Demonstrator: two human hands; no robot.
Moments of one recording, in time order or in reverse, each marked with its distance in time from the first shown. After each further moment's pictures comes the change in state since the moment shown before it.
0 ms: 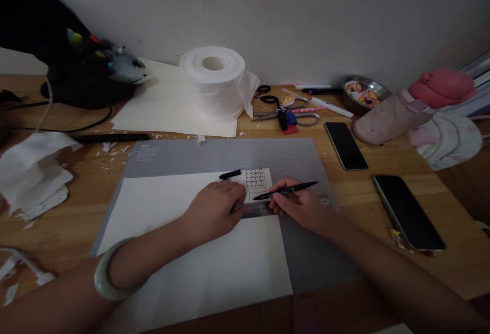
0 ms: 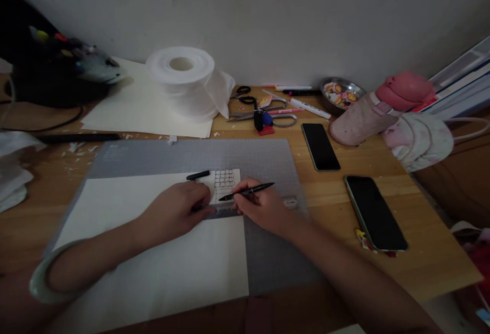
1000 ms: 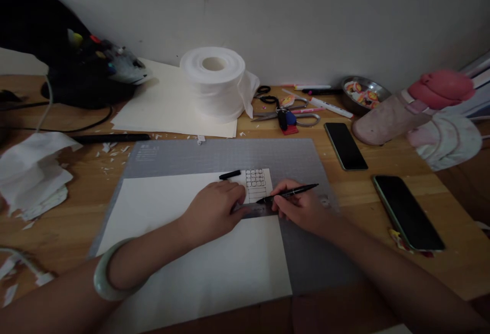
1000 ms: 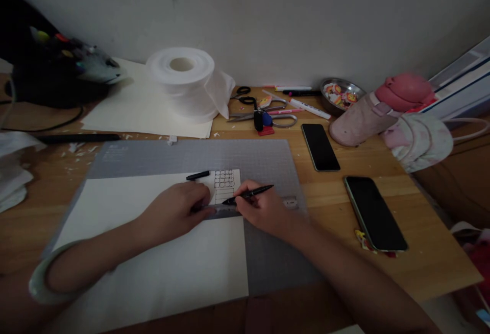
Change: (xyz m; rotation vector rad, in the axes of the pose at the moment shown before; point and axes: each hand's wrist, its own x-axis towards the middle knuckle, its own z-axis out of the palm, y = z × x) left_hand 0.001 0.000 0.000 -0.010 0.008 0.001; right_hand -0.002 0.000 -0.003 -0.126 -0.001 -0.060
